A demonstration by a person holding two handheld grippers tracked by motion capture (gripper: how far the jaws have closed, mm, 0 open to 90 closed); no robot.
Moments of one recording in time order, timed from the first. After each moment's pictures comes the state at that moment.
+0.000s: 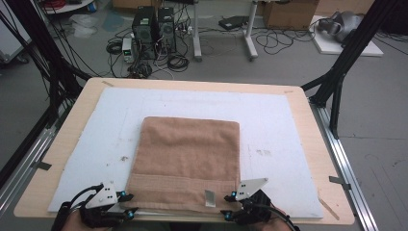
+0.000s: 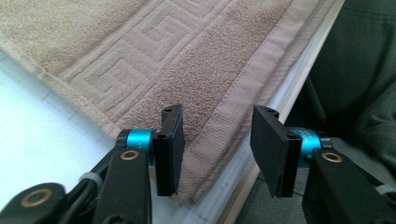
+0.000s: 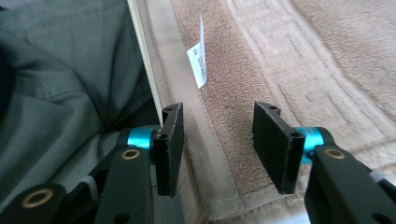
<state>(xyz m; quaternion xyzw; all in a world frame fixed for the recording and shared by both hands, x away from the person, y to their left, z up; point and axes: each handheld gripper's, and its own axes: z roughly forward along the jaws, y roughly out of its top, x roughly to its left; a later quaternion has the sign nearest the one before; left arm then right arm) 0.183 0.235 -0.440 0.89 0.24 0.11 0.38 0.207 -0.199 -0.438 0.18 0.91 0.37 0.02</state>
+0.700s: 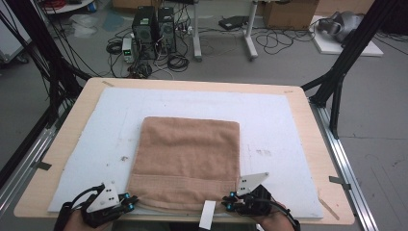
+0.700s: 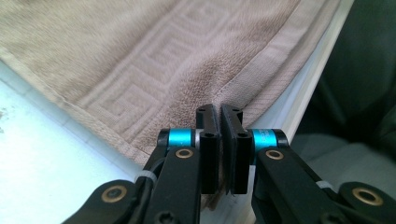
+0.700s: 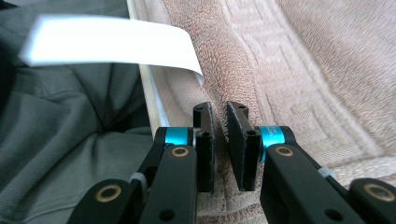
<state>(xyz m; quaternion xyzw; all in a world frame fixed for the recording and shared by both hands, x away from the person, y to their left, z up) 0.181 0.234 -0.428 0.88 0.23 0.14 0.40 0.219 -0.204 -0.429 0.16 0.91 0.38 0.01</state>
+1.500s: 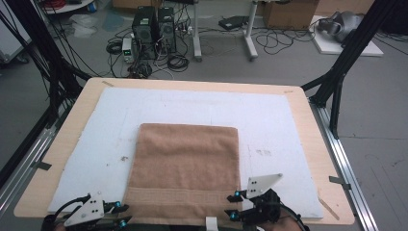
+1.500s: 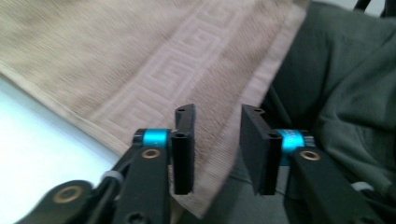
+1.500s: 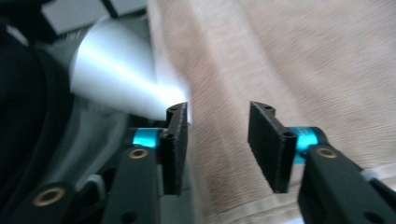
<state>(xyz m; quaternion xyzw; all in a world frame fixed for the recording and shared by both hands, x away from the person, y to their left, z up) 0.159 0.248 -0.410 0.87 0.23 0.11 0.43 0.208 -0.218 -0.401 0.18 0.89 0.43 0.00</state>
